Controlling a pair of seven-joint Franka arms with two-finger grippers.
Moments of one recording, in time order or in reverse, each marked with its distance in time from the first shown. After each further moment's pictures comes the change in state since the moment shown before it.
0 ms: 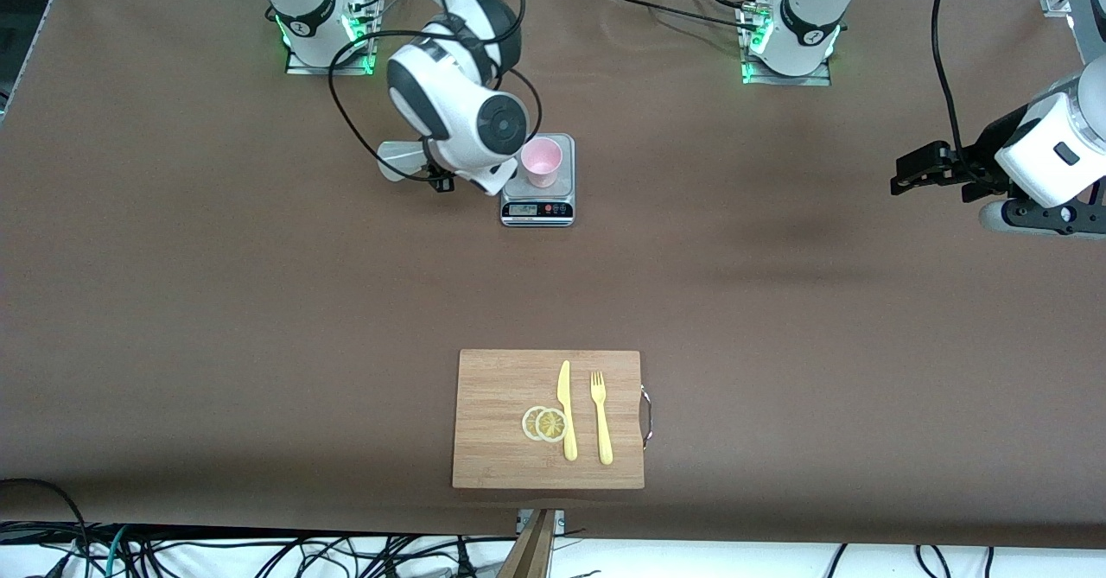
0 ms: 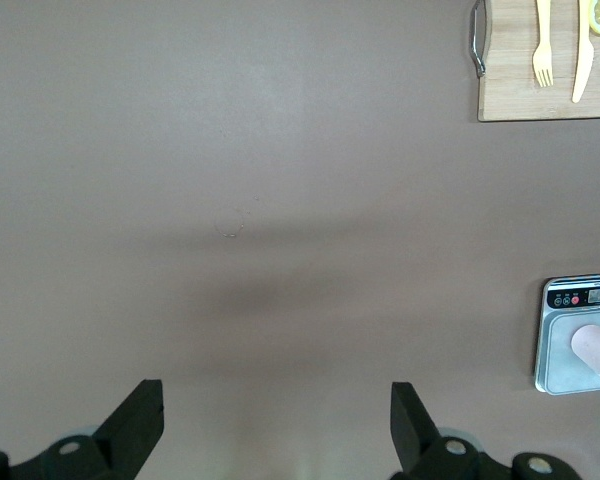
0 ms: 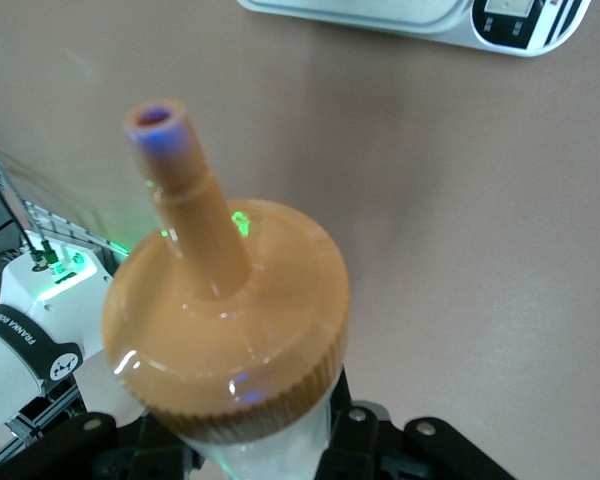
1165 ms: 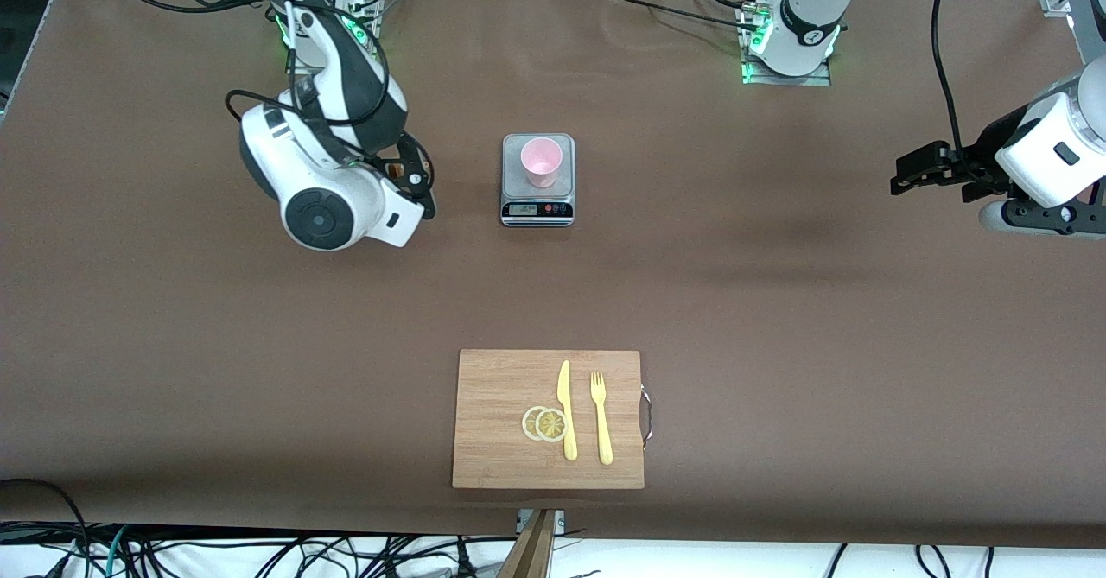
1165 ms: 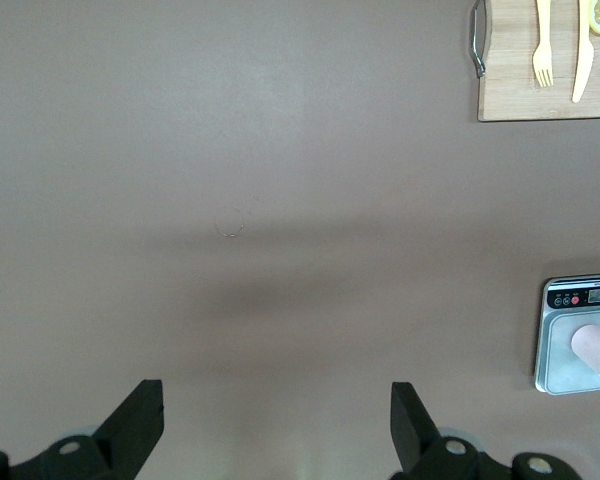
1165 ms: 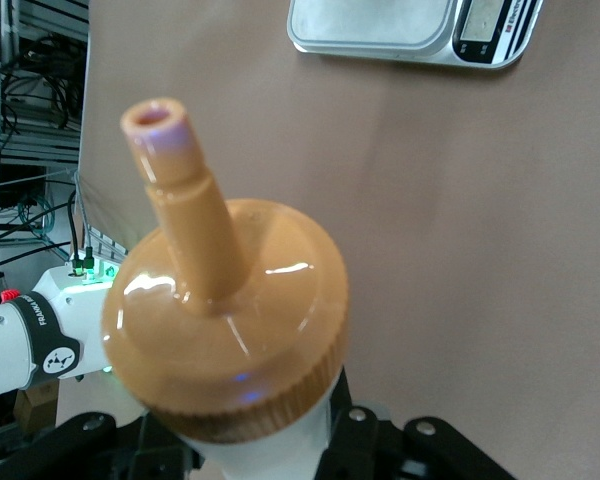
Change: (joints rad) left arm 0.000 0.000 0.000 0.000 0.000 0.000 0.000; right arm -0.250 -0.014 -0.061 0.056 0.259 -0.017 -0.421
